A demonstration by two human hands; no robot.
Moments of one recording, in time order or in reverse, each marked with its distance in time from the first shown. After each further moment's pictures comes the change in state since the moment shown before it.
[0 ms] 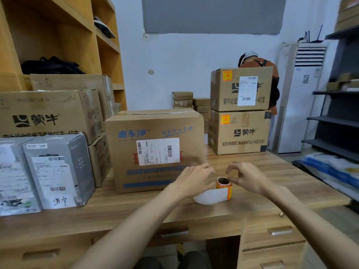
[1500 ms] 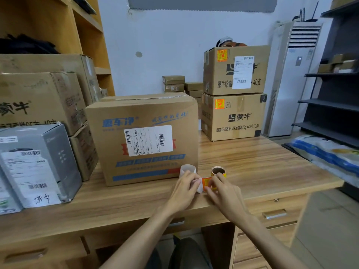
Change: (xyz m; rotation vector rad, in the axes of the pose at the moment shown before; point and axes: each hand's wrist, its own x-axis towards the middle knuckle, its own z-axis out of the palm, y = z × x) left_hand -0.039 -0.020 0.094 -0.583 0.213 -0.256; right_hand -0.044 -0.048 0.110 -0.012 0.356 0.025
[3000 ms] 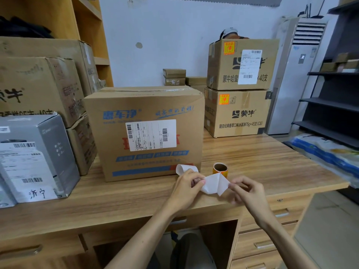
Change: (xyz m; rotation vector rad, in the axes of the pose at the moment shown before) left_hand -0.003 0.006 -0.006 -0.173 -0.025 -0.161; right_hand -0.011 0.012 -0.041 1.011 0.000 0.570
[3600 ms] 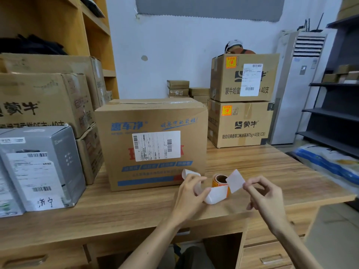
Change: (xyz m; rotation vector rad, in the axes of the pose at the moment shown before) left_hand -0.001 0.008 -0.007 0.052 0.099 0.058; right_hand -0.002 -0.033 -0.013 -0.057 0.140 -0.184
